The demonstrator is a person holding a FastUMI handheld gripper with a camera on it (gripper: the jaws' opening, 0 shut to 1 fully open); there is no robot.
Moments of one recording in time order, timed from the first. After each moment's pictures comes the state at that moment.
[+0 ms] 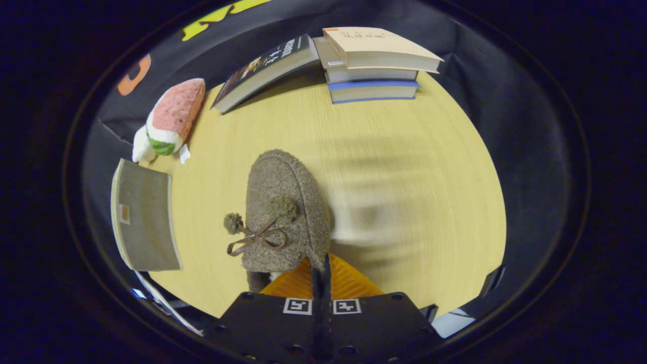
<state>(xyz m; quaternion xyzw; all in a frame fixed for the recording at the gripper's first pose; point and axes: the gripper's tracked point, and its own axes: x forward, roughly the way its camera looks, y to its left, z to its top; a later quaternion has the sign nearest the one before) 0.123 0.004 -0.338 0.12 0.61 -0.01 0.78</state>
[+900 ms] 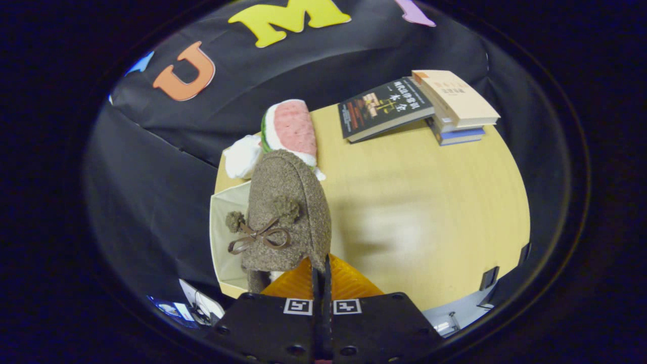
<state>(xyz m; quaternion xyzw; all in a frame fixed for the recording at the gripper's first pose) 0.129 0.264 -0.171 0.15 0.57 0.09 0.81</state>
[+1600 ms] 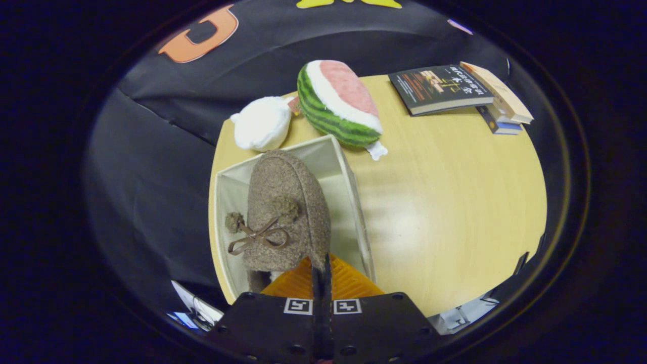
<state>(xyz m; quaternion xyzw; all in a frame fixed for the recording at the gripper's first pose) 0.151 0.397 -0.261 0.11 0.60 0.04 0.79</state>
